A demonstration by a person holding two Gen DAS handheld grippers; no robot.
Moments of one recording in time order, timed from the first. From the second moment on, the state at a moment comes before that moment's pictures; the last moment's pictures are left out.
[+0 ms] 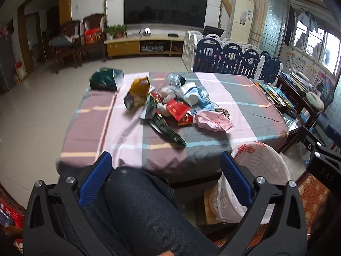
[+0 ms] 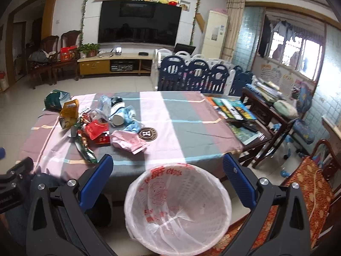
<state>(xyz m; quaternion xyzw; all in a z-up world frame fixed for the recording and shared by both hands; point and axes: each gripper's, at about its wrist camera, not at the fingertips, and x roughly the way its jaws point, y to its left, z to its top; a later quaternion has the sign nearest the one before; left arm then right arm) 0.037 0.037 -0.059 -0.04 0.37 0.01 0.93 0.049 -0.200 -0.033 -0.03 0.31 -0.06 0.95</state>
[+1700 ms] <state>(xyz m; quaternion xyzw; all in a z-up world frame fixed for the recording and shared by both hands) 0.285 0.035 -0.247 -0.12 0.54 0.00 0.83 0.242 -0.188 -0.190 -0.02 0.46 0.05 0.89</state>
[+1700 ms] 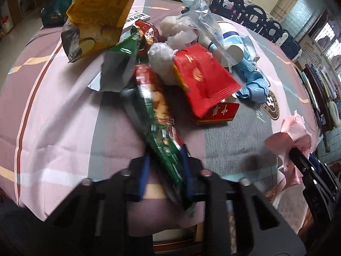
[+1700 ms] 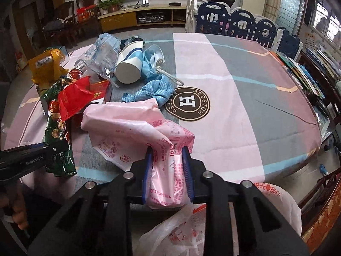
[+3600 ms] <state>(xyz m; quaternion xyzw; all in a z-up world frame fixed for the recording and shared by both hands) 0.083 -0.172 -0.126 0.10 0.40 -0.25 0.88 0.062 -0.350 -0.098 0.04 0.39 -0.07 0.92</state>
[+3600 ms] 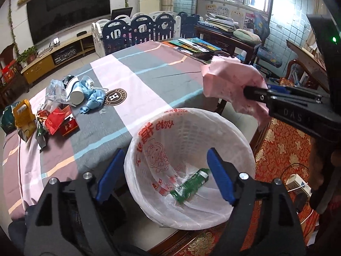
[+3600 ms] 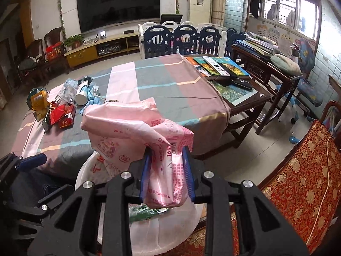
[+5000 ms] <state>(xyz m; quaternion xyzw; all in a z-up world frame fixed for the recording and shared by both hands) 0.381 0.101 -0.152 0.02 0.44 0.05 0.90 0.156 -0.272 -0.138 0.05 0.45 0.00 0.89</state>
